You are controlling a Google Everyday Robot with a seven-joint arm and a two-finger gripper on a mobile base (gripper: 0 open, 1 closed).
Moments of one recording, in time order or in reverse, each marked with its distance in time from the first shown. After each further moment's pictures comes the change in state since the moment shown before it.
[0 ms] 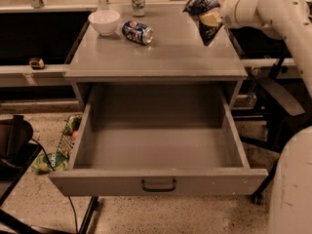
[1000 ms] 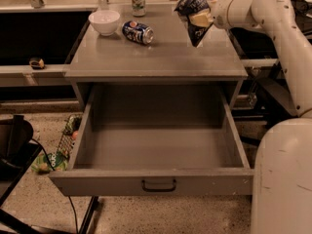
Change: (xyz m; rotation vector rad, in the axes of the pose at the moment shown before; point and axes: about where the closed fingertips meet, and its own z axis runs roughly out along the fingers) arm -0.008 0.016 0.031 -0.097 -0.083 0.074
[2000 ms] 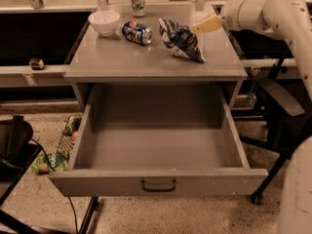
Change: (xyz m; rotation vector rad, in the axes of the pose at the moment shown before) arm -0.003 -0.006 -0.033 0.056 -0.023 0.023
